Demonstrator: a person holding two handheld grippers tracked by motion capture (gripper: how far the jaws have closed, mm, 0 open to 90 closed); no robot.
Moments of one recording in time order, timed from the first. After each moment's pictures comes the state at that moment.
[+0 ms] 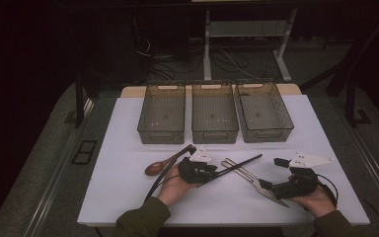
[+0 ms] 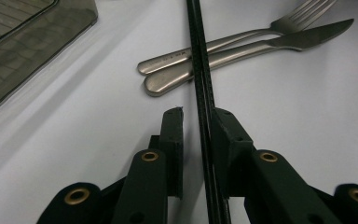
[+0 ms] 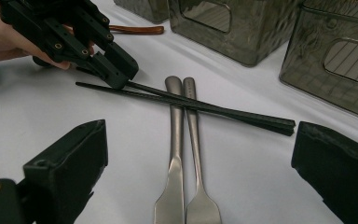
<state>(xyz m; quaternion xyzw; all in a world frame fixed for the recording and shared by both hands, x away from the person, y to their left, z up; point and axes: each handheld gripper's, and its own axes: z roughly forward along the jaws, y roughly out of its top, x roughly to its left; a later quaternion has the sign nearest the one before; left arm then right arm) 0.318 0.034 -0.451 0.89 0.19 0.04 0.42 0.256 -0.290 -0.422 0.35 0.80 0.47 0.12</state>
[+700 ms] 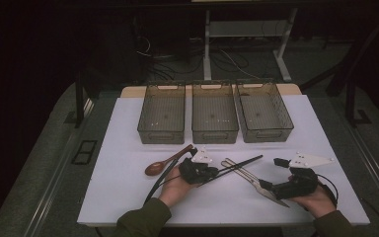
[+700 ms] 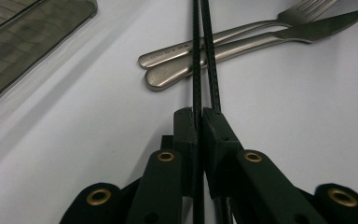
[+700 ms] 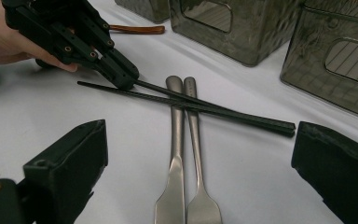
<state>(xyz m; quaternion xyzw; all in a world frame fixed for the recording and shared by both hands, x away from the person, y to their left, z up) 0.318 0.031 -0.455 0.89 0.19 0.05 0.41 0.256 -0.290 -0.422 0.35 0.80 0.47 0.12</state>
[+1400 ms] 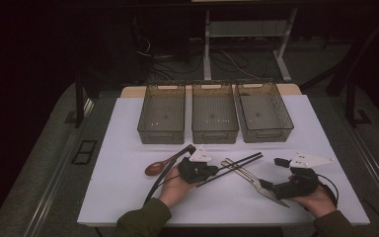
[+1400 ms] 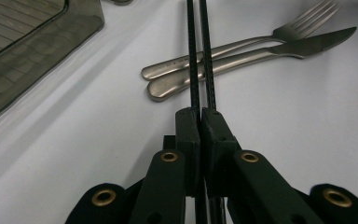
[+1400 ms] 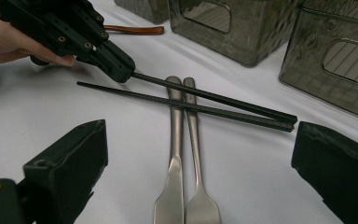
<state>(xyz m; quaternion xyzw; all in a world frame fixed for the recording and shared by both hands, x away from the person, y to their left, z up) 0.316 0.035 -0.446 0.88 0.20 0.05 0.43 0.256 -0.290 -0.422 0.35 0.80 0.47 0.12</state>
